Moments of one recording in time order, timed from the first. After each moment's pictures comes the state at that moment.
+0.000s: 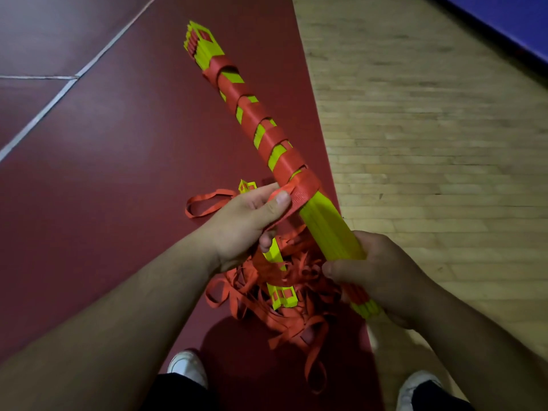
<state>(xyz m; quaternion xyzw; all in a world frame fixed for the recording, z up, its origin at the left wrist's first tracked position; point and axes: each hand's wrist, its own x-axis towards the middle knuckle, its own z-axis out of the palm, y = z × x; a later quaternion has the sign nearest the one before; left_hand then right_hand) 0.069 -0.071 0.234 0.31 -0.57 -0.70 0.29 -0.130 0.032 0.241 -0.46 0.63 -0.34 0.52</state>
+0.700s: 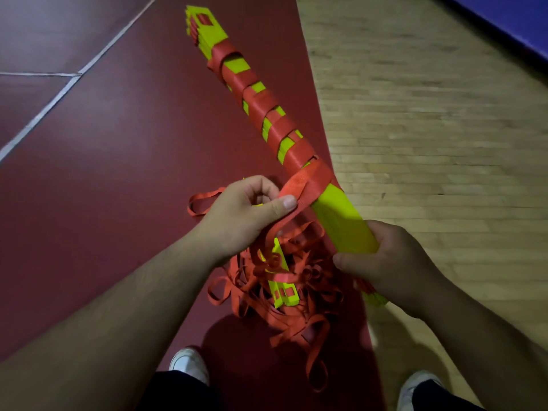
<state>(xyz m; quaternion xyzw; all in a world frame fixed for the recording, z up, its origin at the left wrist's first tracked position) 0.075 -0.070 0.241 0.39 -0.62 -0.58 0.34 -0.138 0.028 0.242 -0.53 0.68 -0.33 0.39</state>
